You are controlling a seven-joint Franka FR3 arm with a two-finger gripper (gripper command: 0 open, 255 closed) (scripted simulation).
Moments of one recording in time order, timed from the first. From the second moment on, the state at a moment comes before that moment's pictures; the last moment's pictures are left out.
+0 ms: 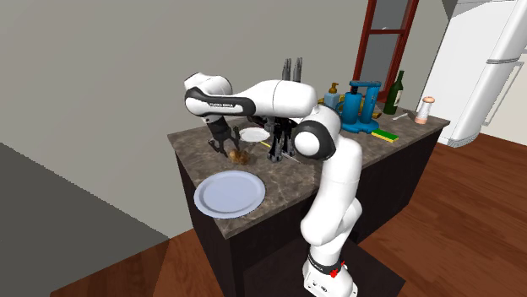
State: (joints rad) arm -0.07 0.03 0.42 -1.59 -0.19 1.28 0.49
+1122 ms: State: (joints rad) arm 0.02 -0.06 0.51 -1.77 -0.08 1.35 0.68
